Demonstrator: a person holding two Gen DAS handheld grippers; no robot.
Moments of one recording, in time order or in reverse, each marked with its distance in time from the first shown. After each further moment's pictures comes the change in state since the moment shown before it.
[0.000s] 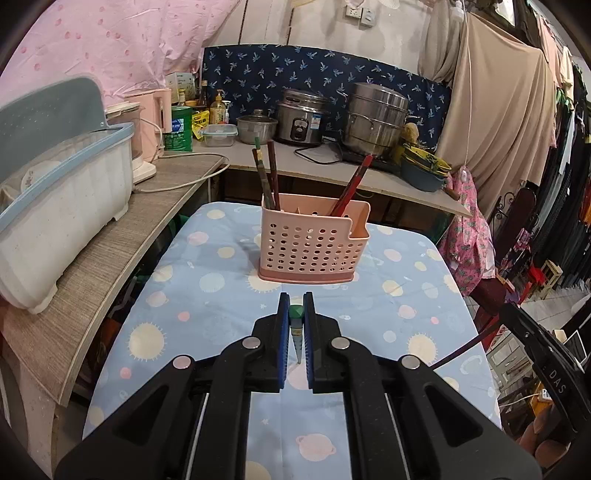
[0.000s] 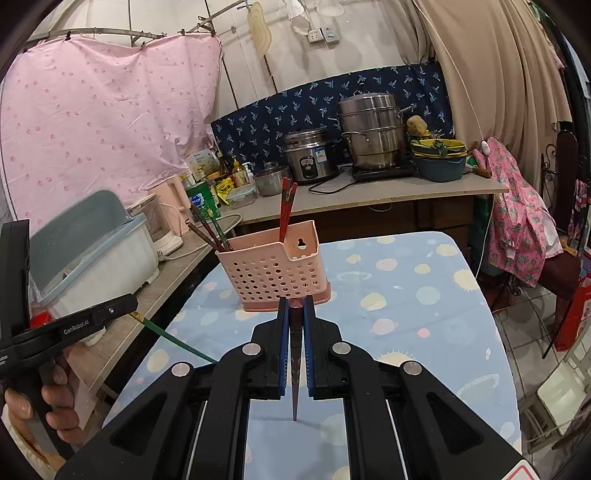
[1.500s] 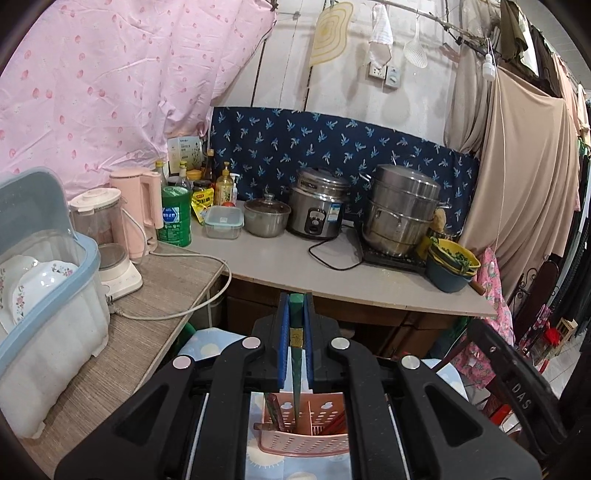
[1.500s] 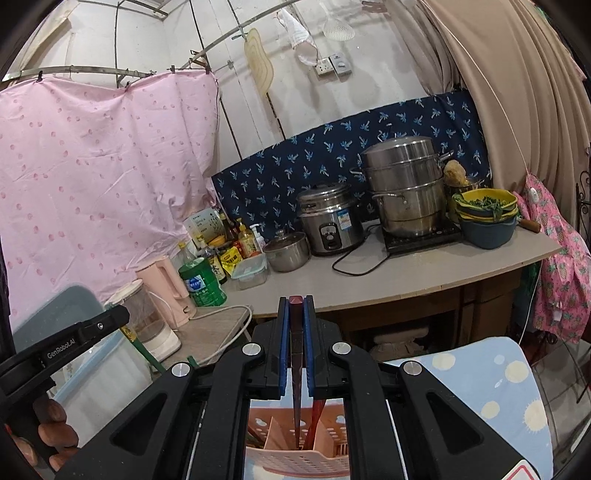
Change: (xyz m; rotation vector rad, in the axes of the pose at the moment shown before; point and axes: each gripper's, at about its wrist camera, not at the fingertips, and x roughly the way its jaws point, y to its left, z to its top) left arm 0.088 0.011 0.197 -0.051 -0.234 0.045; right arm 0.171 0.027 0.181 0.050 -0.157 0.060
